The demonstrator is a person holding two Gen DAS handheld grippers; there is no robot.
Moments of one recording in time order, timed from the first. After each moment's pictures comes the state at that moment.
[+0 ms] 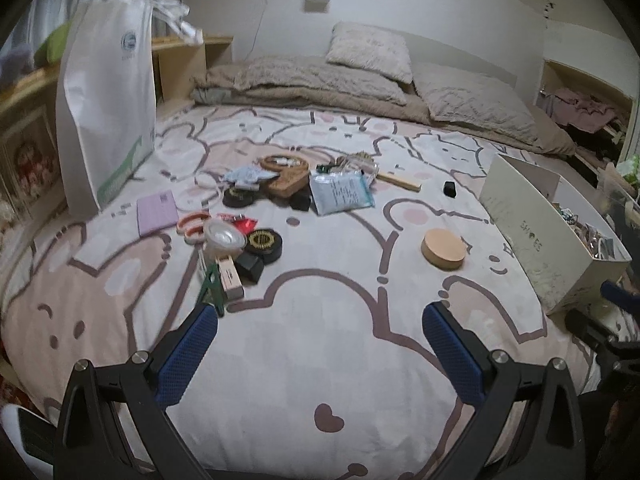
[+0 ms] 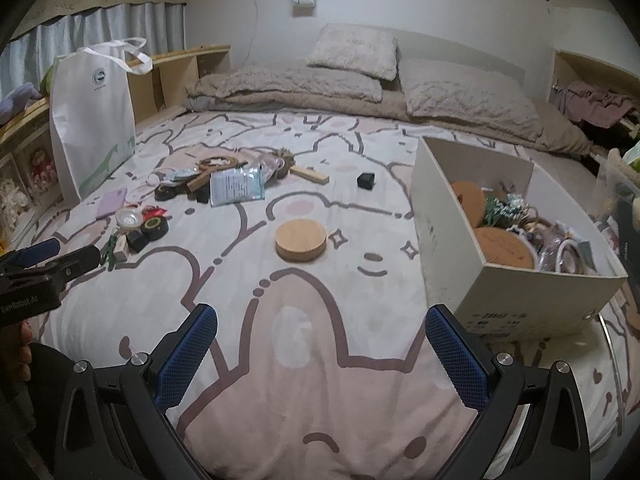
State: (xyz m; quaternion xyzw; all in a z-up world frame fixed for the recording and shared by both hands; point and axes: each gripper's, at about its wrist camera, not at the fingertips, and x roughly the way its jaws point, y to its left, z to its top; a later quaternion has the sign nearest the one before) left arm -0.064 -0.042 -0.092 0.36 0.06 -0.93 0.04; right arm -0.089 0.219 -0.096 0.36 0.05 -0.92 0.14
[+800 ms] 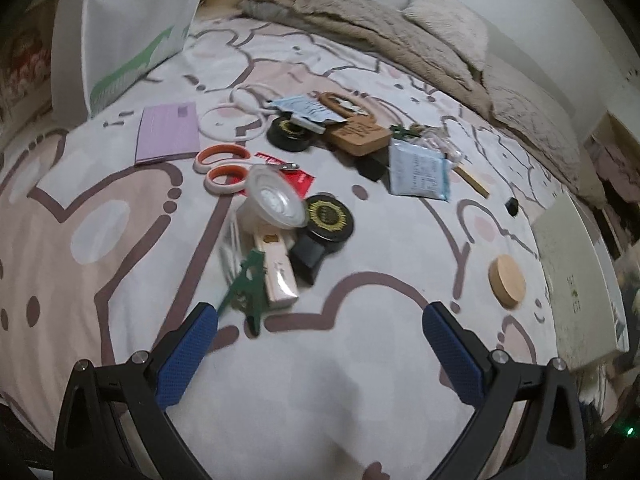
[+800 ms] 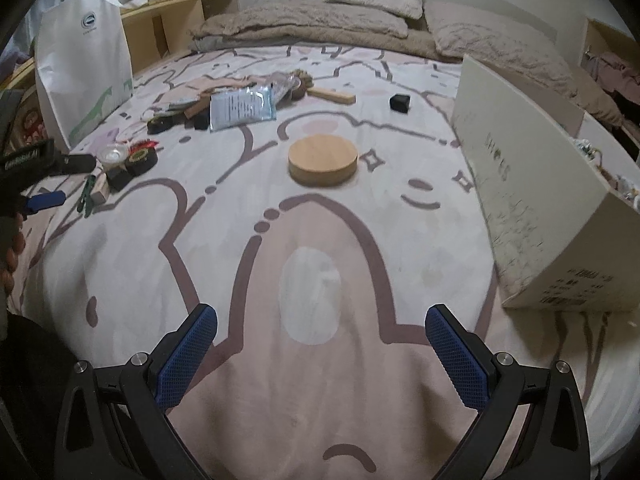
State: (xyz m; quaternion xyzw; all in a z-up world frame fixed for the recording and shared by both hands) left arm -0.141 -0.136 -0.145 0.45 0.19 -0.87 0.07; right arm -0.119 0.196 -0.172 0.45 0.06 -0.88 0.16
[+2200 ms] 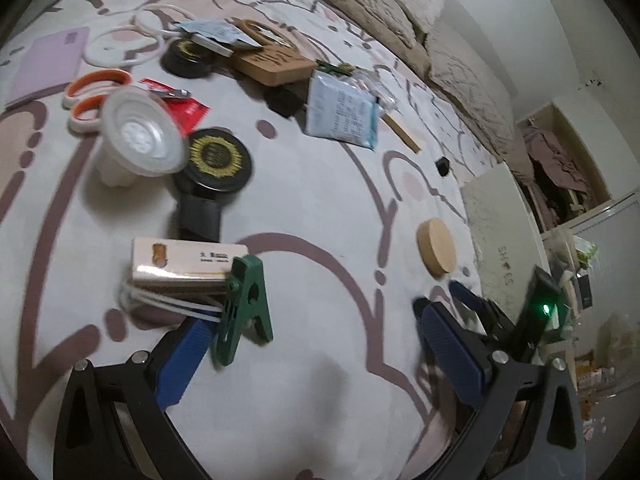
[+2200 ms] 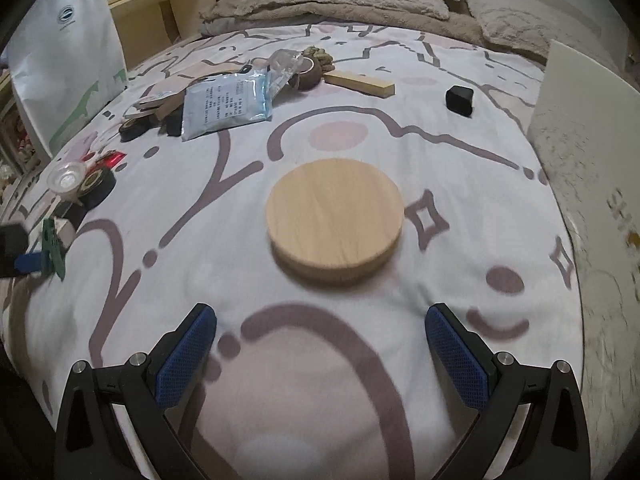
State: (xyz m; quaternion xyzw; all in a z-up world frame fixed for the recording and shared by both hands) left arm -0.174 -0.109 -0.178 0.50 0.28 -0.81 -0.10; right arm -0.237 0.164 -0.216 0.47 0.06 -0.85 0.22
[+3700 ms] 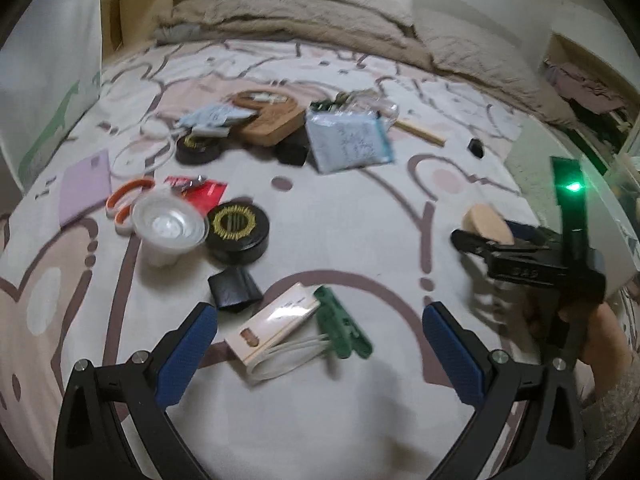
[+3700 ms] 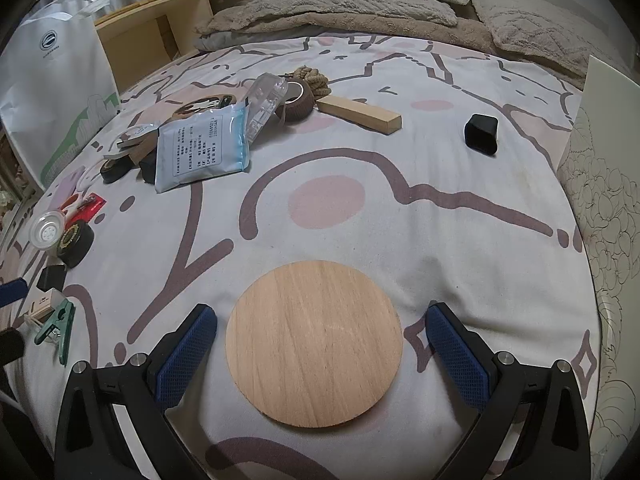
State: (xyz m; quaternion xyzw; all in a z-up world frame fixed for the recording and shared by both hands) left arm -0.169 -0.075 -0.165 0.47 0.07 -0.88 0.00; right arm -0.293 0.157 -0.218 0.46 0.04 -0.86 0.24
